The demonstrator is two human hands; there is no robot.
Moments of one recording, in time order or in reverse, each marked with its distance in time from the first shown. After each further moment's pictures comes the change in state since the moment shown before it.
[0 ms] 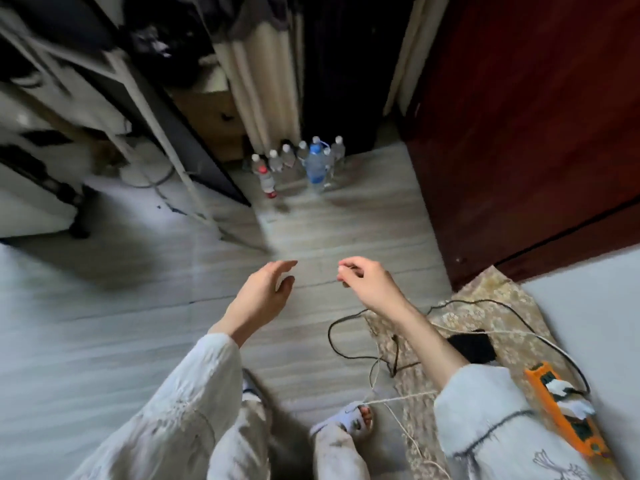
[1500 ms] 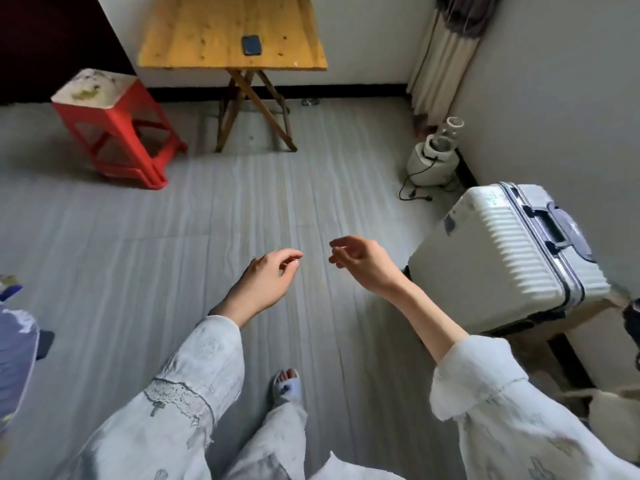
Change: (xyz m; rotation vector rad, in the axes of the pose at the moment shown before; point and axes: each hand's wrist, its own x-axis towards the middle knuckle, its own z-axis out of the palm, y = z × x) left_hand -0.304 -0.641 -0.612 -0.415 1.141 -1.064; right_hand 0.000 -0.669 0.911 -0.766 -1.195 -0.997
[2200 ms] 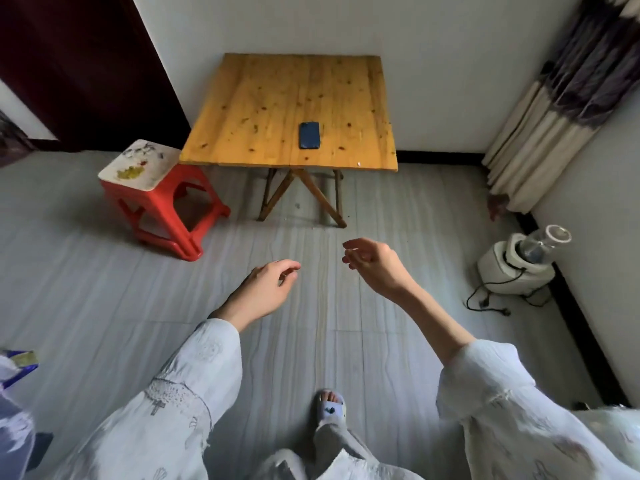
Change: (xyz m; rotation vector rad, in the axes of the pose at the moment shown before) left_hand 0.441 -0.052 -0.195 0.074 0.081 -0.109; right_hand 0.486 -0.148 -0.077 -0.016 -0.038 -0.171
